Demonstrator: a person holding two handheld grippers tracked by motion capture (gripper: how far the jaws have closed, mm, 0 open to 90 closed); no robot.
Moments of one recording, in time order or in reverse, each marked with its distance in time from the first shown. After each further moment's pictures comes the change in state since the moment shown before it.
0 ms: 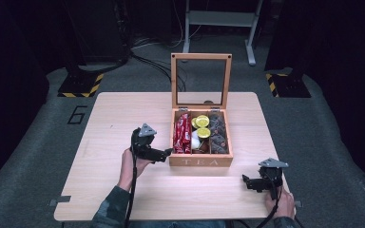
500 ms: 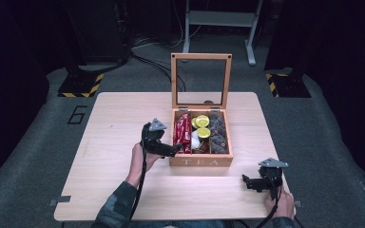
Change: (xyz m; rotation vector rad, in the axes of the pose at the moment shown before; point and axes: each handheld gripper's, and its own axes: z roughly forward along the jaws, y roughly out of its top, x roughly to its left) left arm -0.011 0.025 0.023 -0.027 -0.054 0.007; right arm 0.000 0.000 0.000 0.002 -0.003 0.005
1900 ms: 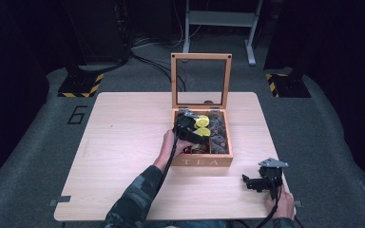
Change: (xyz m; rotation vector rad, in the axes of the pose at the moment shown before) left arm -0.018 0.046 0.102 0.128 -0.124 0.029; right arm 0.000 0.000 0.000 0.001 0.001 -0.001
